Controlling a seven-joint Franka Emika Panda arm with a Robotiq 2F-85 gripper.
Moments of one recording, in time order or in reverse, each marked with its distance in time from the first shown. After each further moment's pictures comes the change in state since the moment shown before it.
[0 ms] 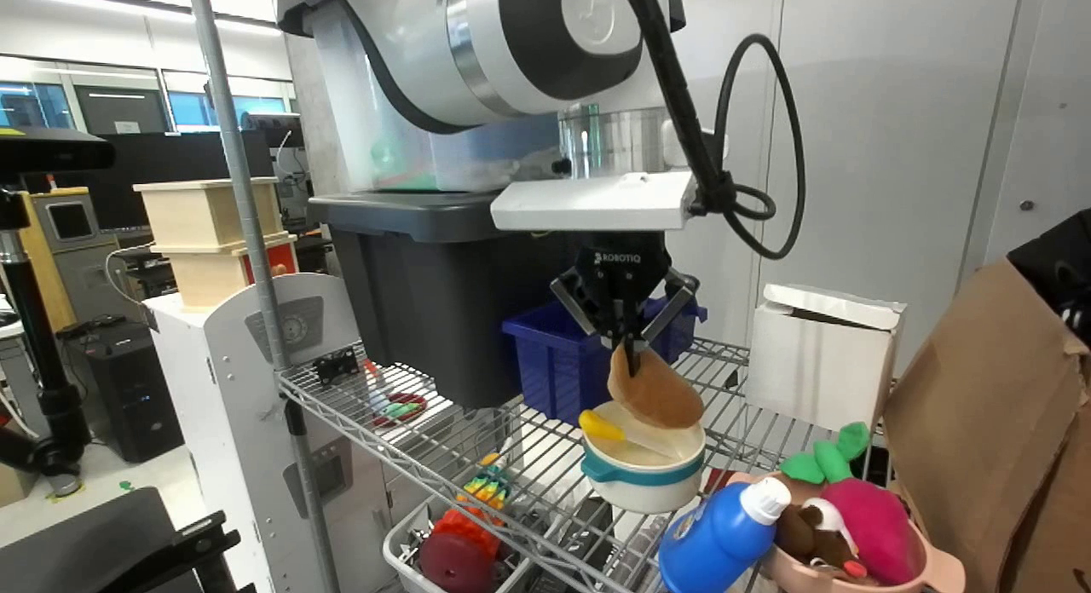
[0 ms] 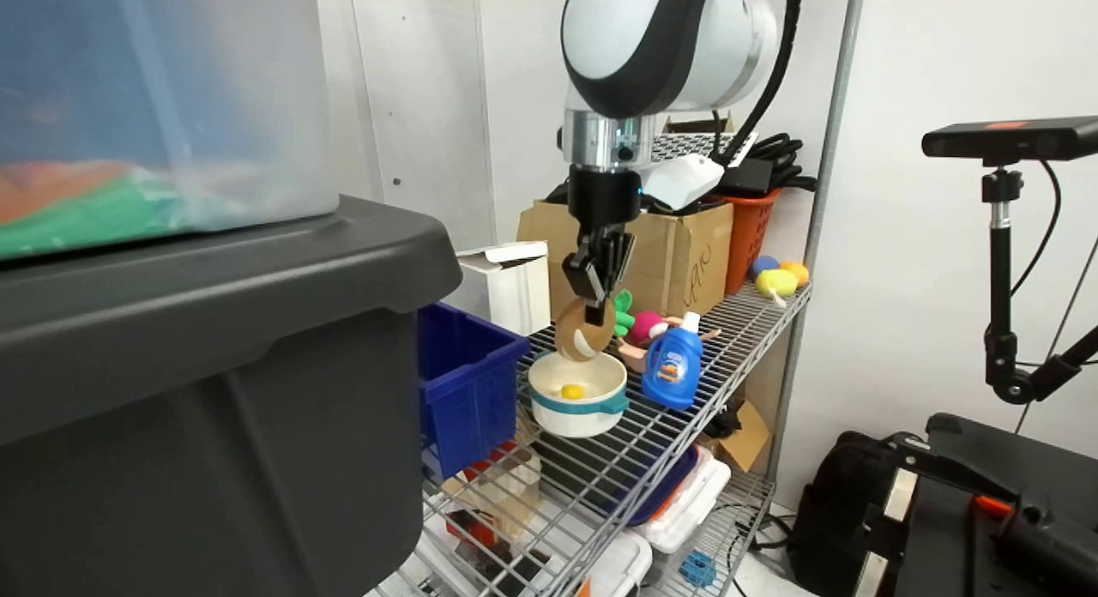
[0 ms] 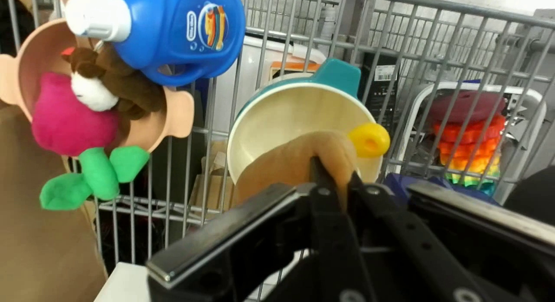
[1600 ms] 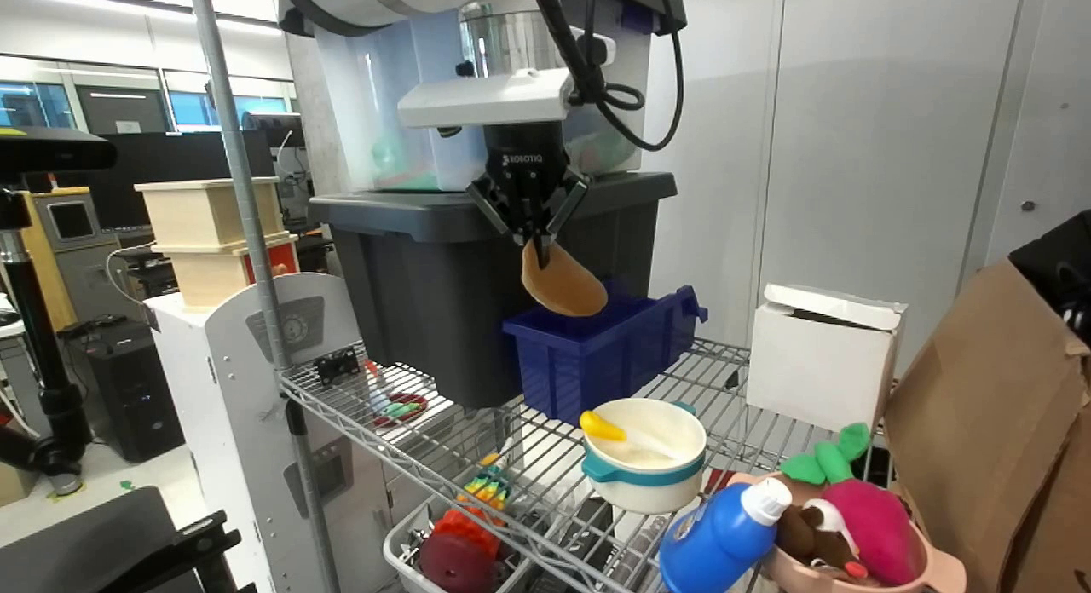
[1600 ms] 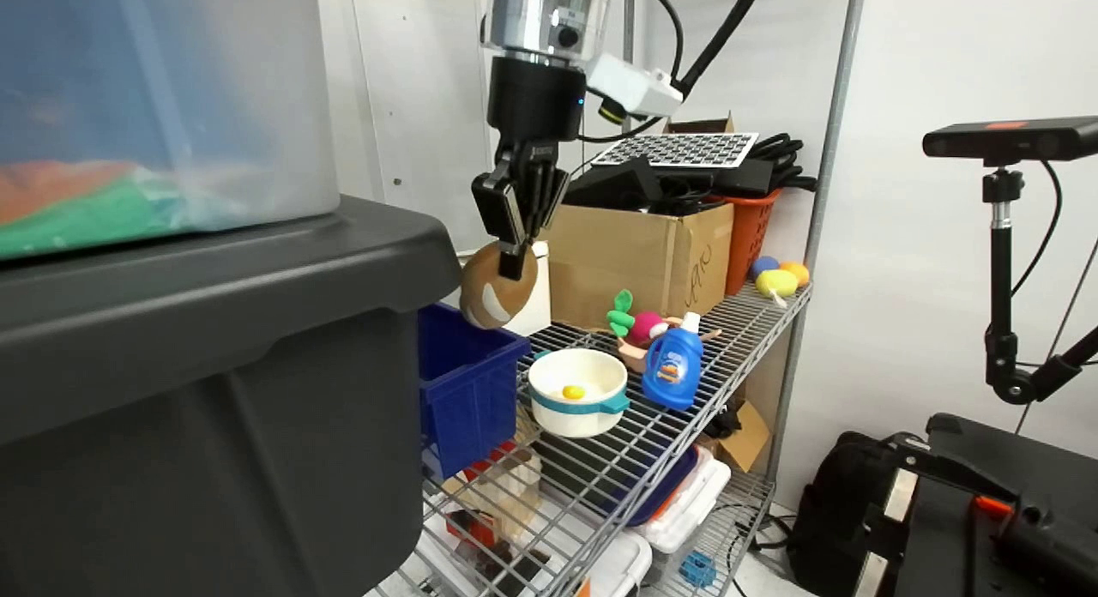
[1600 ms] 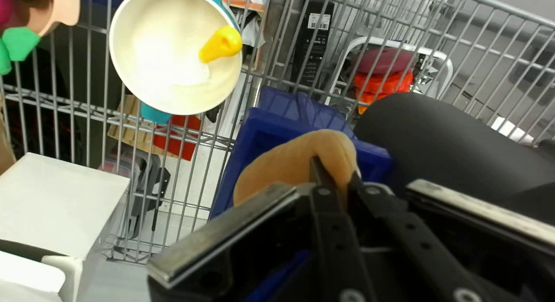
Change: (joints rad) arm 0.035 -0.169 0.128 -0.065 0.061 -0.002 -0.026
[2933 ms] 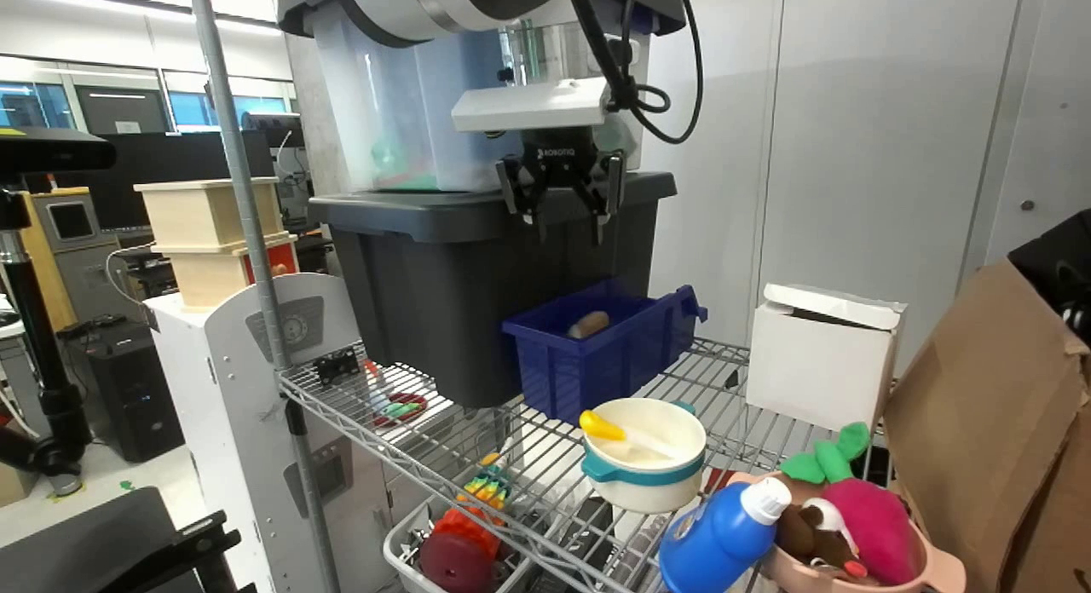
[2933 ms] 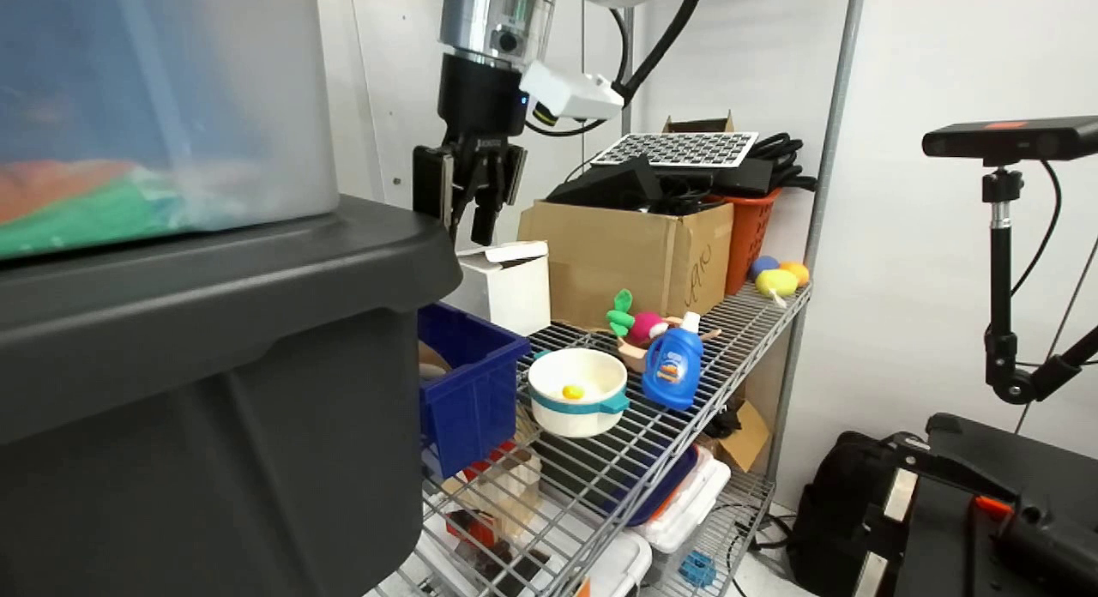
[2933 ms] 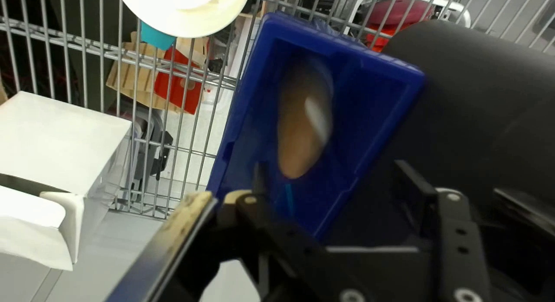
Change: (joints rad) arm 0.012 0.140 -0.003 0.218 -0.001 -0.006 0.000
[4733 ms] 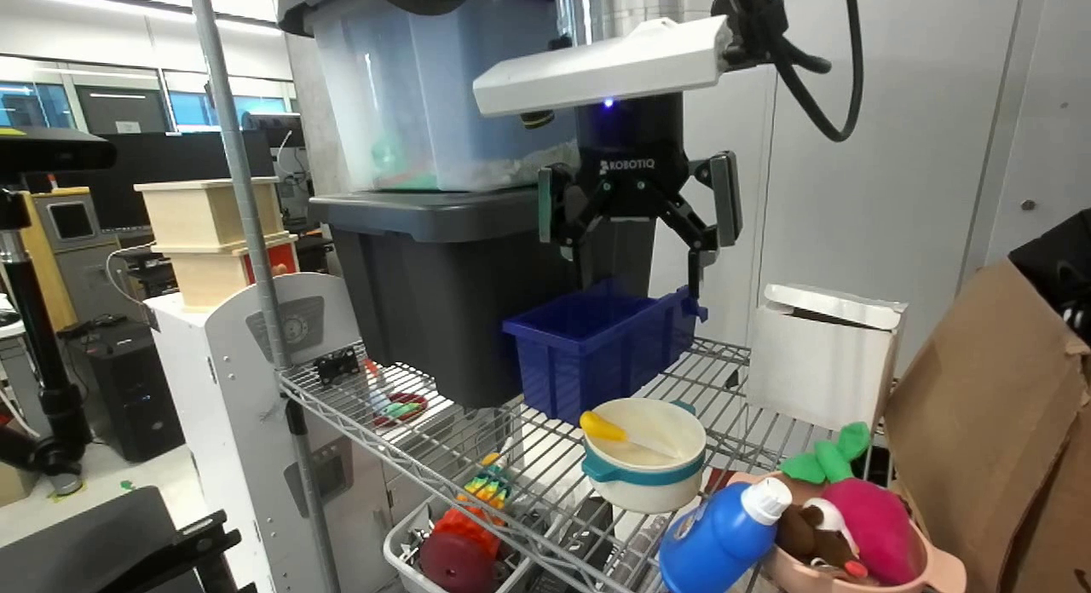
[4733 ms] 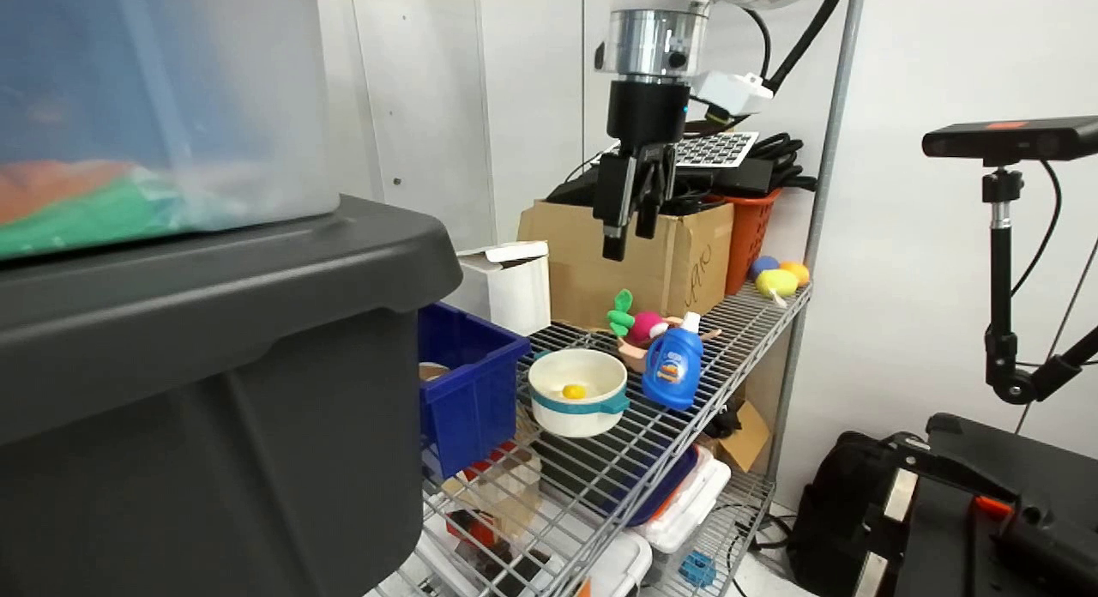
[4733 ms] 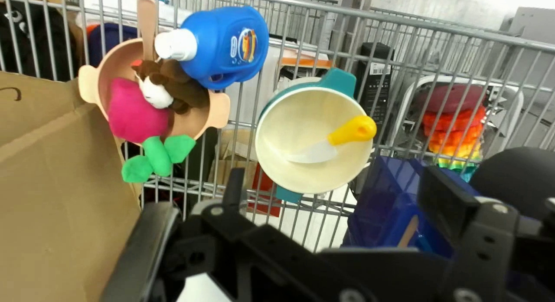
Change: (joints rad) arm -0.102 -0.173 -0.116 -0.266 -0.024 -0.055 -0.049
